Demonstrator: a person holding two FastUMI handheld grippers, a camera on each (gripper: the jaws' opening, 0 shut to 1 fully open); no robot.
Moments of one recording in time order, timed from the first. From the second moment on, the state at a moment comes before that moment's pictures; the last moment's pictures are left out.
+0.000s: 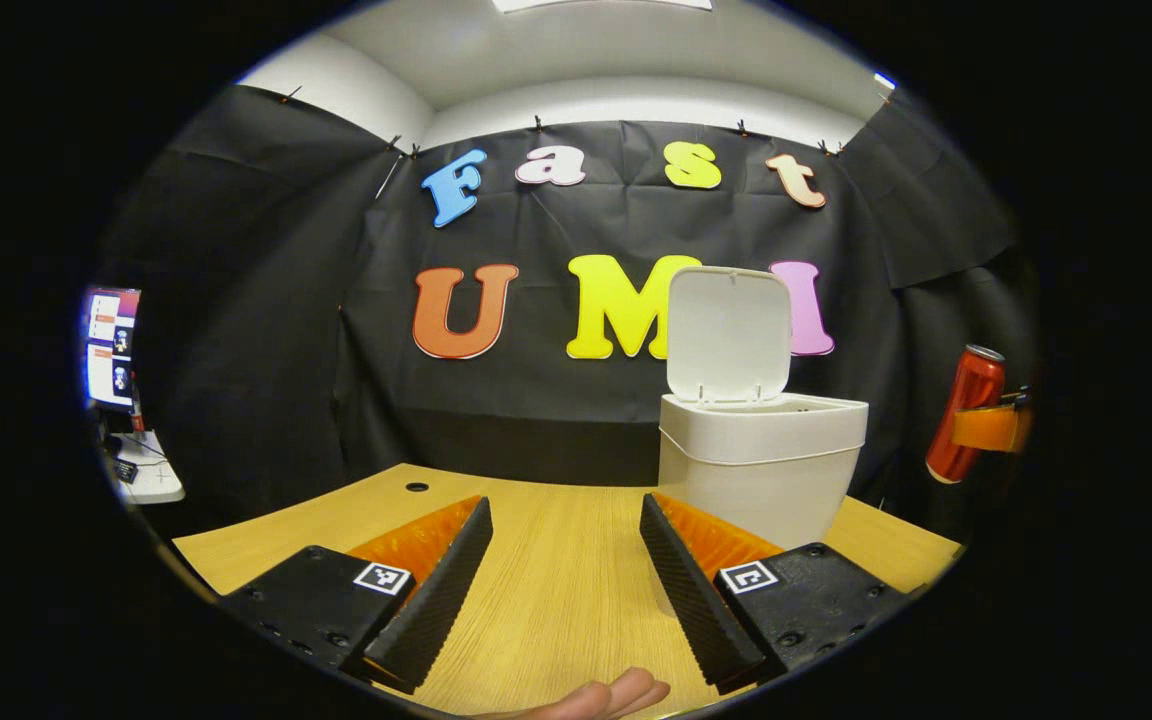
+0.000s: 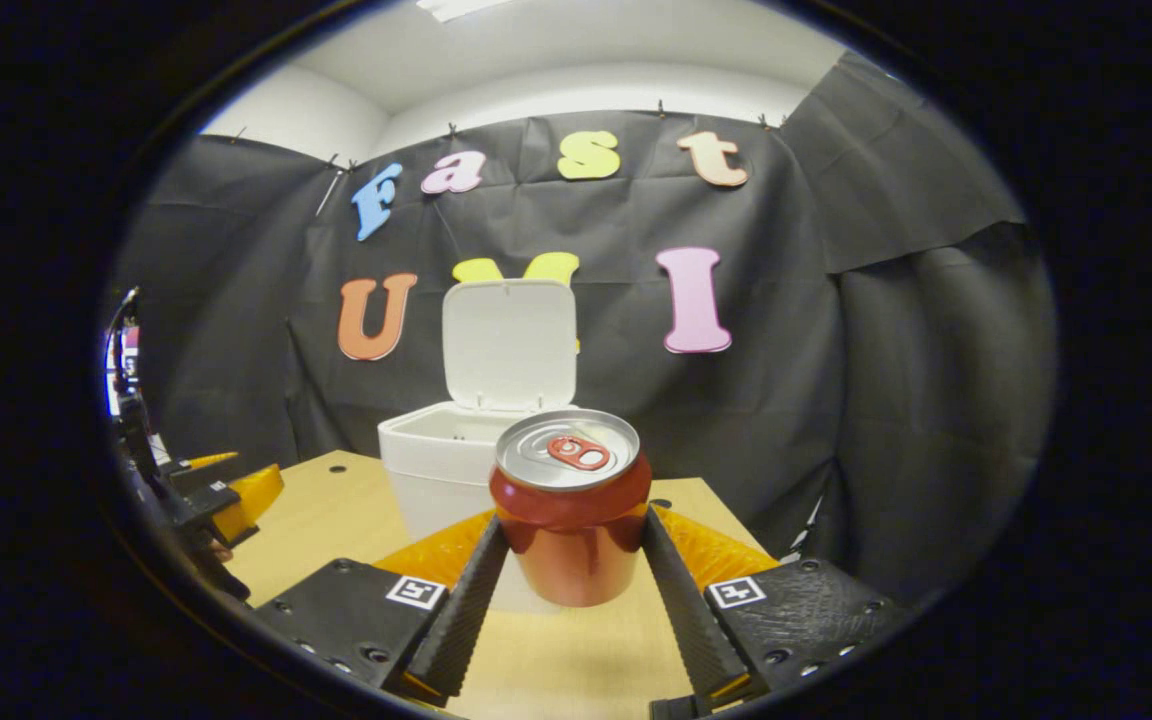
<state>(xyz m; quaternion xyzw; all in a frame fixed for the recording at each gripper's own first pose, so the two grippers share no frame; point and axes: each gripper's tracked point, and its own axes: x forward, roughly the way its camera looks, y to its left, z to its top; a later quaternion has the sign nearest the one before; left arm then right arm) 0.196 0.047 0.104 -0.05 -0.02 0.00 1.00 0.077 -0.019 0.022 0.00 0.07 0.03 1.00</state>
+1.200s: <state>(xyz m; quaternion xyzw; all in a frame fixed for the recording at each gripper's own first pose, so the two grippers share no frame) 0.183 0.064 0.112 -0.09 -0.02 -0.04 0.99 0.282 0.059 0.099 -0.06 0.21 0.00 0.98</state>
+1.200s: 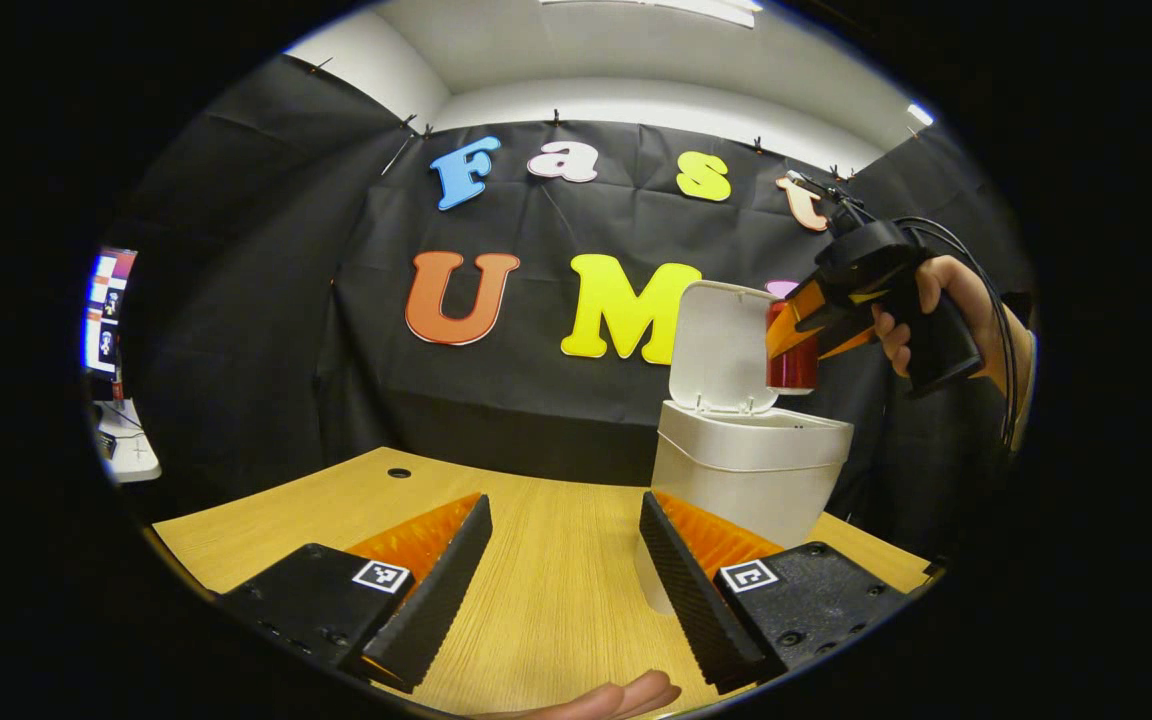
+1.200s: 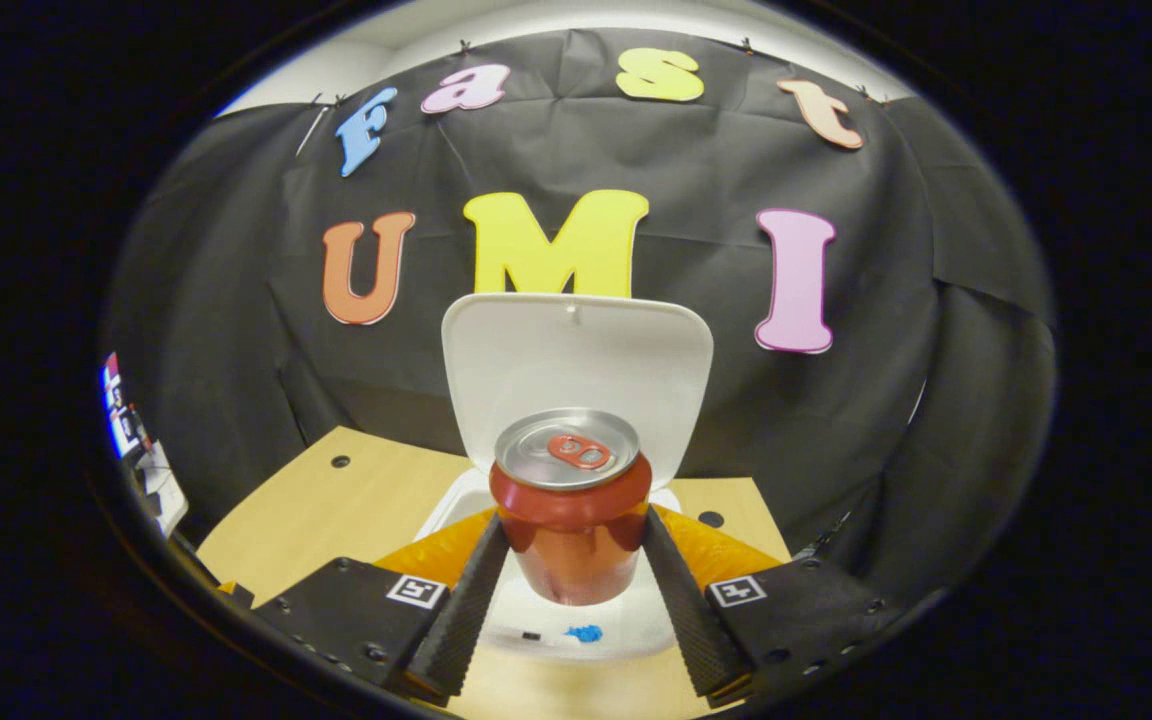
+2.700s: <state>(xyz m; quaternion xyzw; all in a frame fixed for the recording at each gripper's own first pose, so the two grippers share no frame) 0.194 0.083 0.103 -0.09 -0.01 -0.05 0.99 0.311 0.048 0.118 0.07 0.19 -0.02 0.98</state>
